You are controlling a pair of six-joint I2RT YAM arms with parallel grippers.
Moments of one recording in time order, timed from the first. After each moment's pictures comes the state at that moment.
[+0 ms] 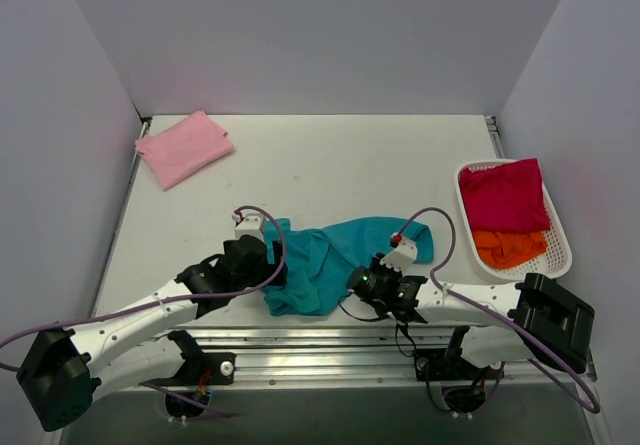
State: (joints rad) left arm -0.84 1.00 0.57 -0.35 -0.33 -0.67; right arm 1.07 1.27 0.46 -0.22 0.75 1.34
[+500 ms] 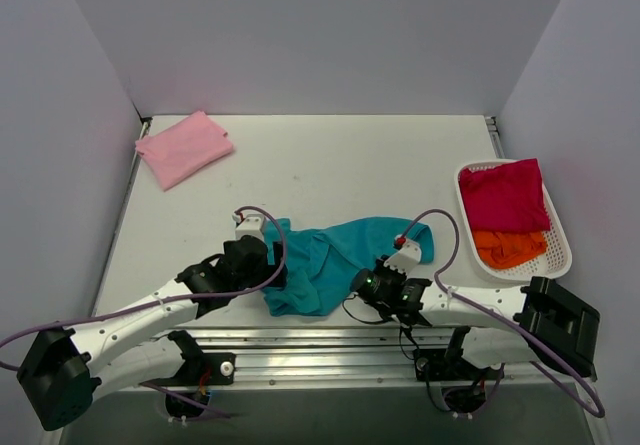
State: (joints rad) left arm -0.84 1.00 0.57 -0.36 -0.33 -0.67; right arm 1.07 1.24 0.42 -0.23 0.77 1.33
